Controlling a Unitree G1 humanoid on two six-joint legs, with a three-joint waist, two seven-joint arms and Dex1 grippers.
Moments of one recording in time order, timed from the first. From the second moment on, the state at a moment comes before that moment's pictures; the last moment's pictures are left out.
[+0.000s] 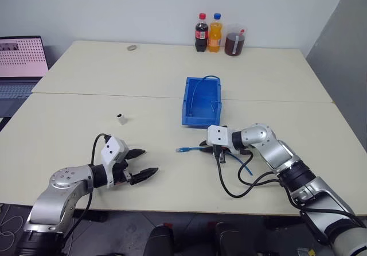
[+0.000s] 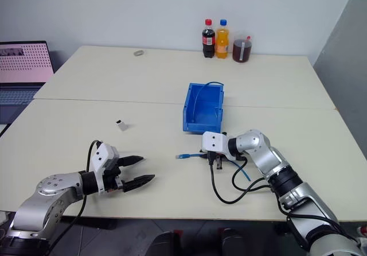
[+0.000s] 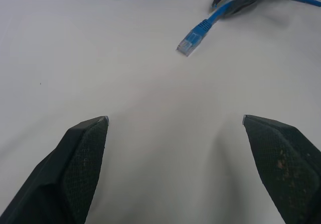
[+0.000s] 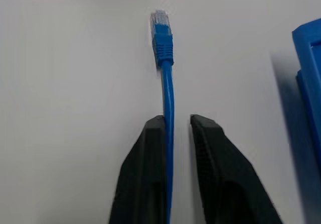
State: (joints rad) left arm -0.06 0.73 0.11 -0.08 -0.41 0.40 -0.98; right arm -0.71 -0.42 0.48 0.32 -0.10 0.08 1.04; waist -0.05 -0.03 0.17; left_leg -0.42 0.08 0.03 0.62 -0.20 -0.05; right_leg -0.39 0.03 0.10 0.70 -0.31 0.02
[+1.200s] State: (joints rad) left arm -0.51 0.54 -0.24 0.42 -0.11 -0.03 -1.17; right arm -0.31 -0.57 0.22 -0.51 0.26 0.77 0.83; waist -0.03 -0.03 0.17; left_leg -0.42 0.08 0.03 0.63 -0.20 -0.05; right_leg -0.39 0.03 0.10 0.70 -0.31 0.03
